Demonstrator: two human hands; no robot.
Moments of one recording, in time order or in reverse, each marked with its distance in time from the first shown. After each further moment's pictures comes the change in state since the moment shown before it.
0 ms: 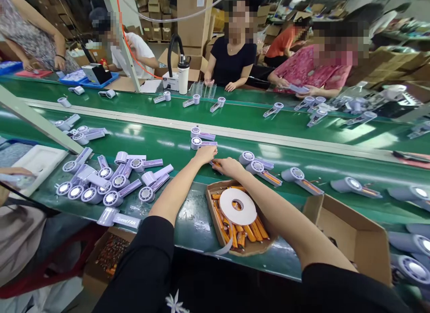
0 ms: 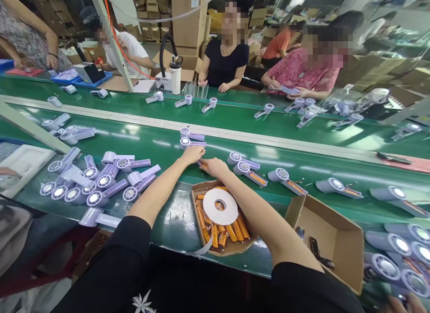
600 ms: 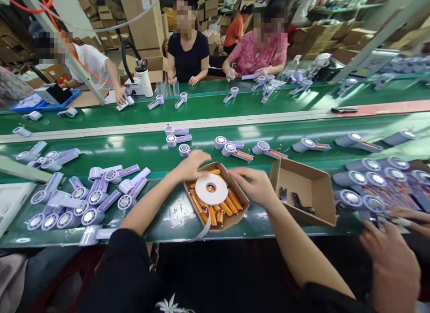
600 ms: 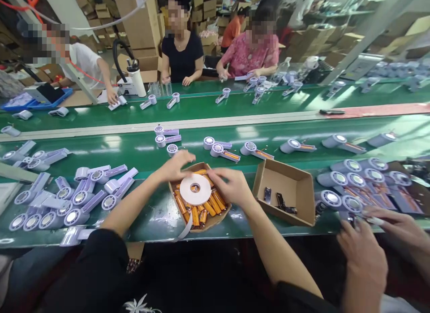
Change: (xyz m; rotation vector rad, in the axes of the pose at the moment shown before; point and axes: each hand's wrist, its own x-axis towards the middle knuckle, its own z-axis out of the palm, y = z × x) left_hand -0.100 0.086 -0.018 0.034 -0.059 0.547; right_hand -0.224 0.022 -0.037 0.674 0.644 0.002
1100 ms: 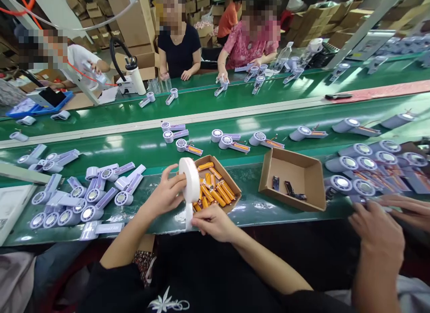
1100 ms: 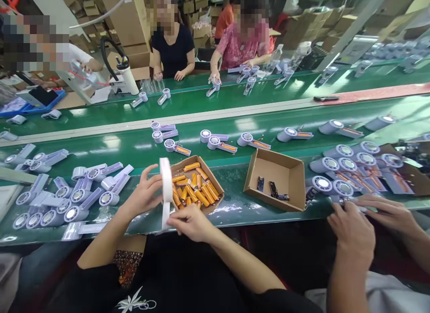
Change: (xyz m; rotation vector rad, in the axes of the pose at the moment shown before) left_hand -0.121 0.092 -0.037 0.167 0.299 0.106; right_hand -0.095 -0.073 0.078 0.583 -0.579 0.135
